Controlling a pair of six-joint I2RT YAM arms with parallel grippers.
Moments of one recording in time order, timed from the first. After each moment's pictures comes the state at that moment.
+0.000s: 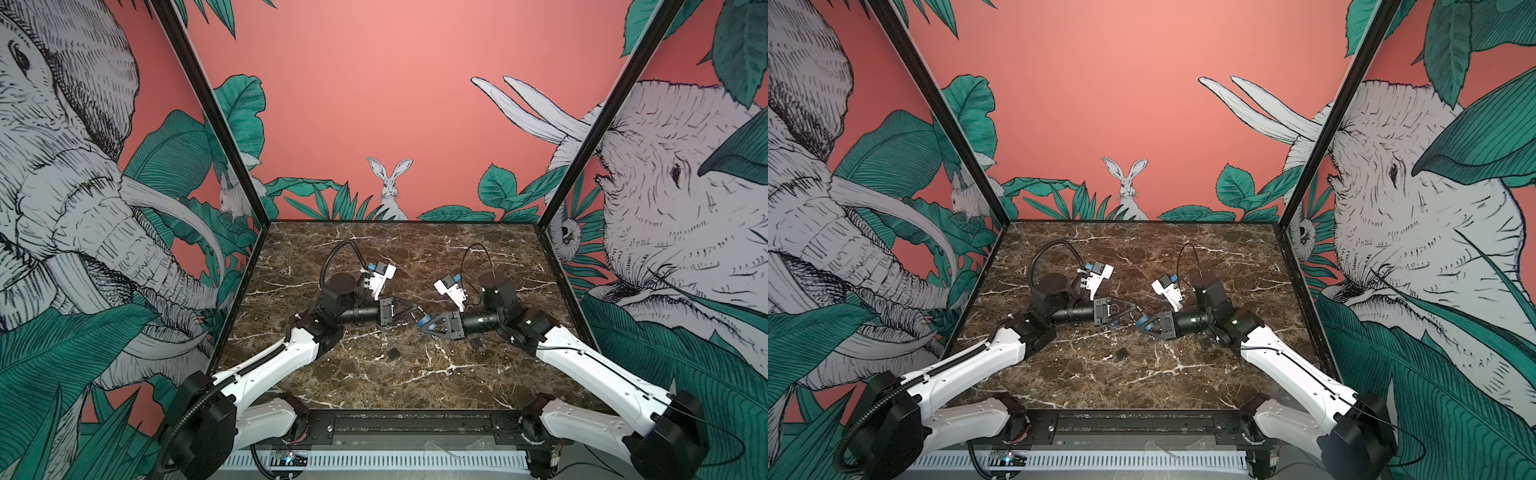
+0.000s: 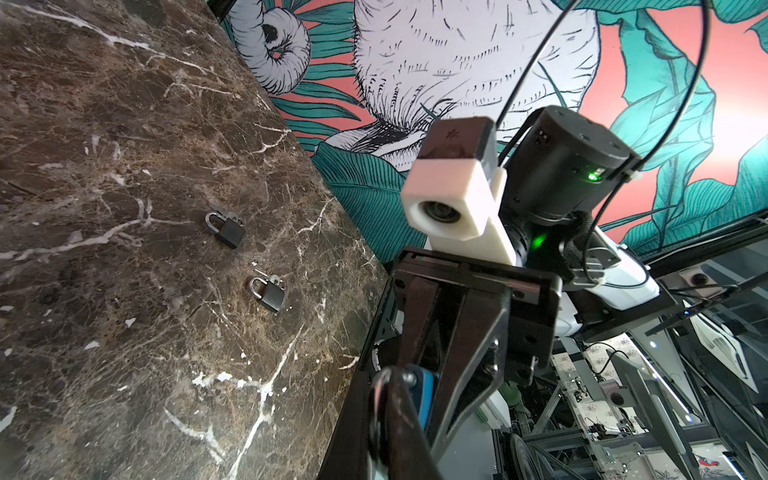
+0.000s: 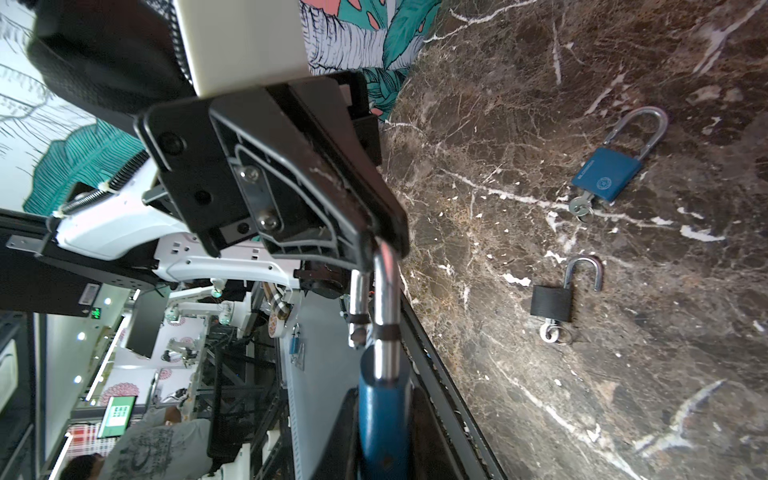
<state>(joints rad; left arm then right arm) -0.66 1.16 0.67 0.30 0.78 -0.76 0.63 1.08 0.82 -0.30 -0.88 0.59</state>
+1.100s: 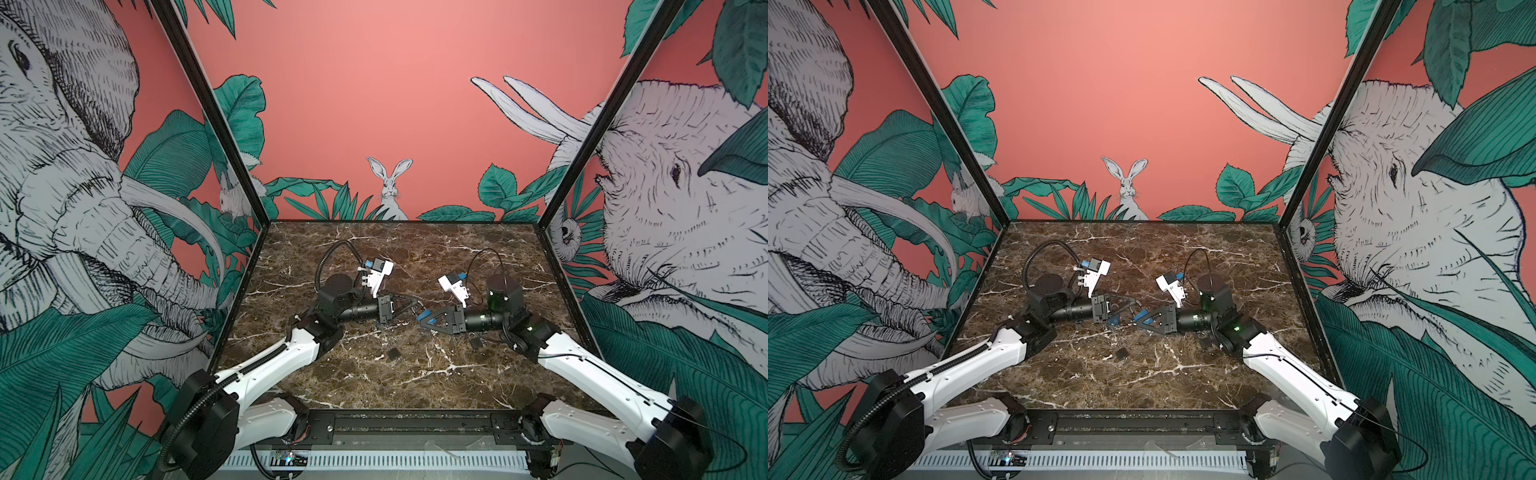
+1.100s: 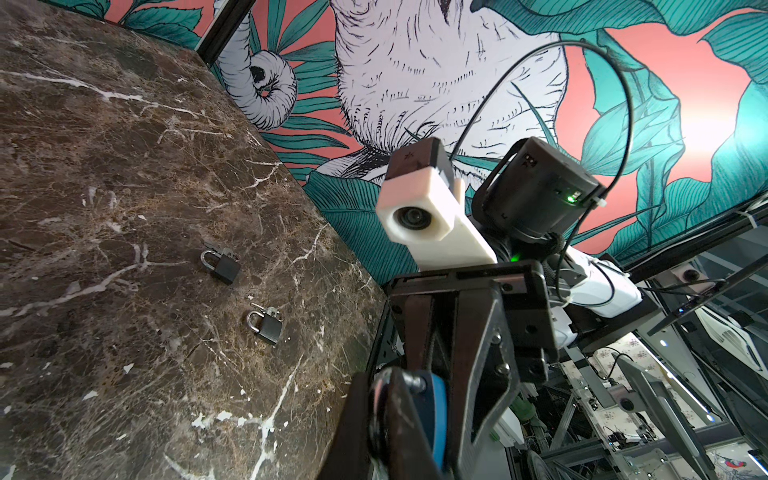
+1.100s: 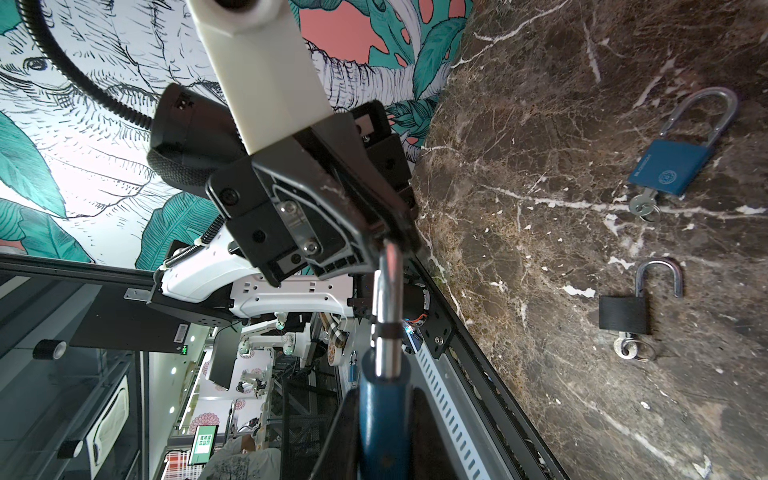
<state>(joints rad) -0.66 1.17 0.64 0.43 0.77 -0.77 0.63 1.05 0.74 -0.05 -0.91 0.89</state>
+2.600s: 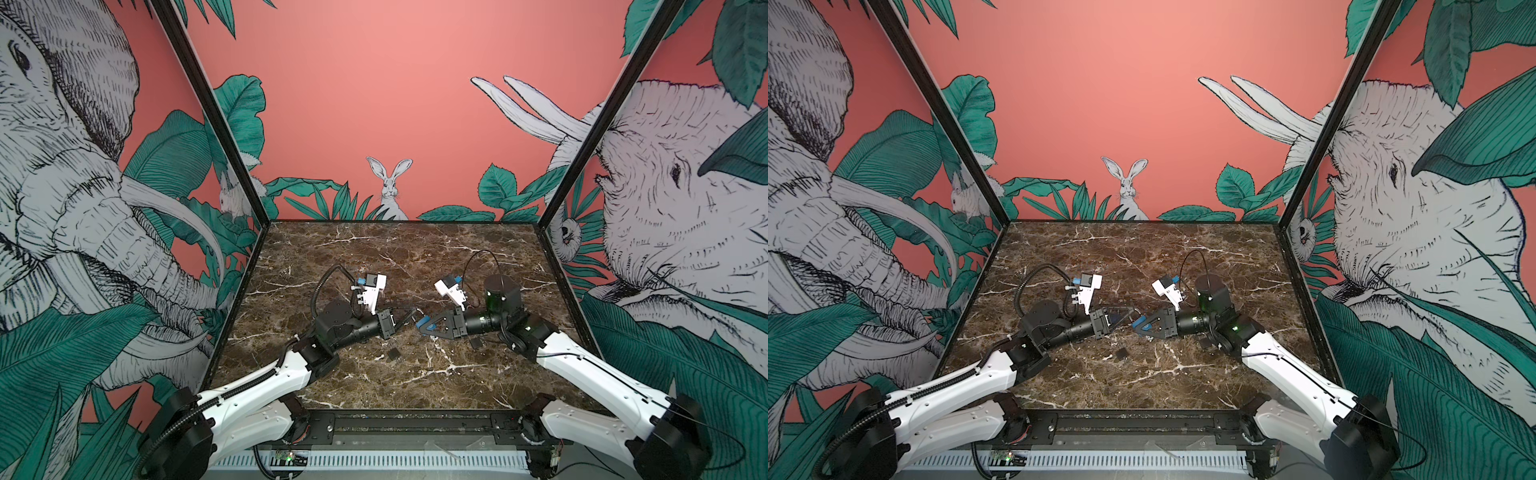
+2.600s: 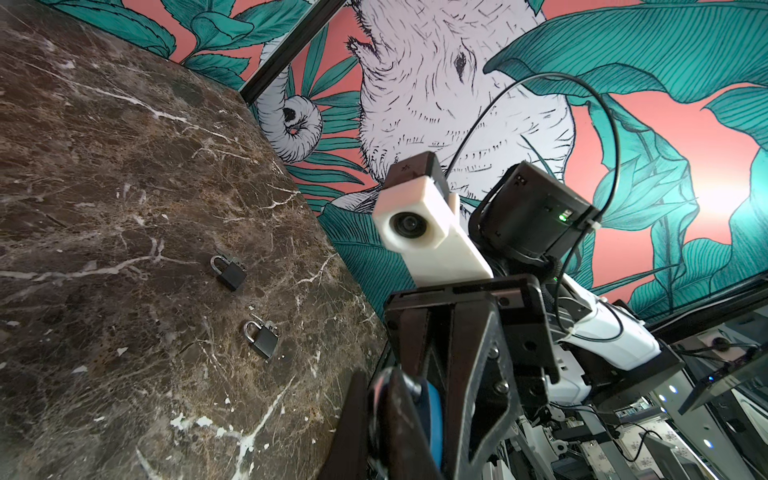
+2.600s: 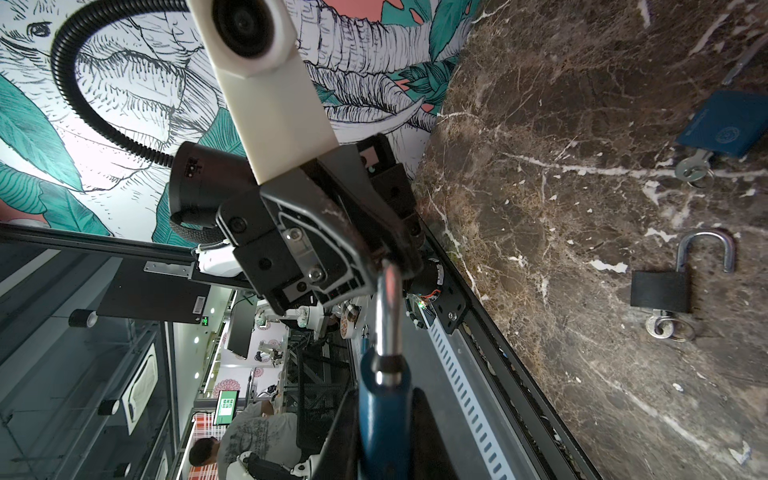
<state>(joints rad) -0.85 1.00 0.49 0.50 0.42 -0.91 0.64 1.06 0.74 -0.08 -0.98 0.87</state>
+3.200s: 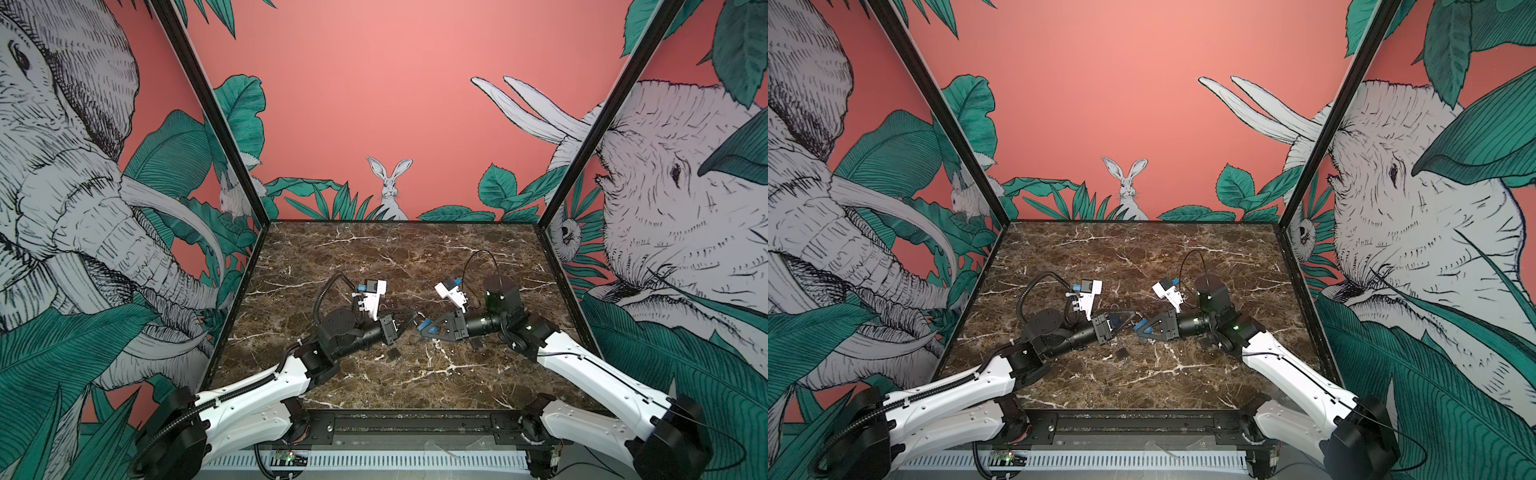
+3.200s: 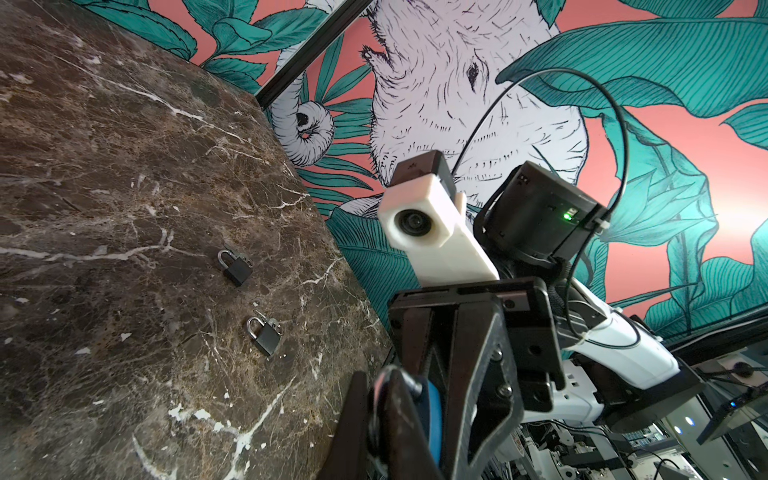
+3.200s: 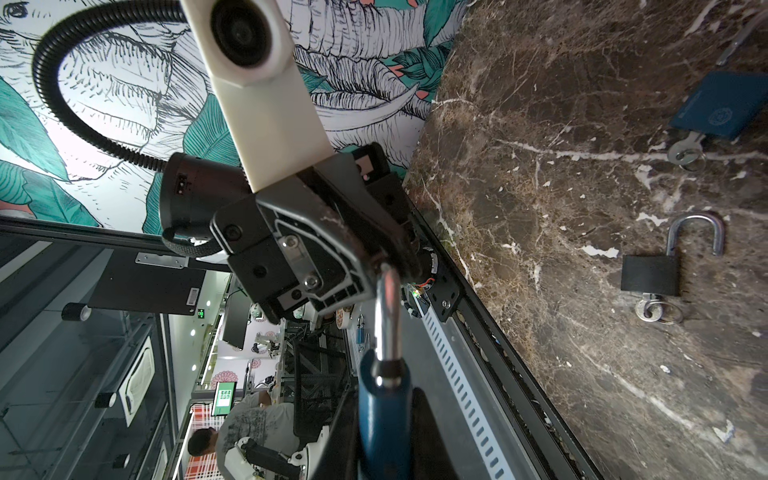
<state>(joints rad) -0.94 0.98 0.46 0.50 0.28 -0.93 0.62 1.06 0.74 -0.15 -0.99 0.82</state>
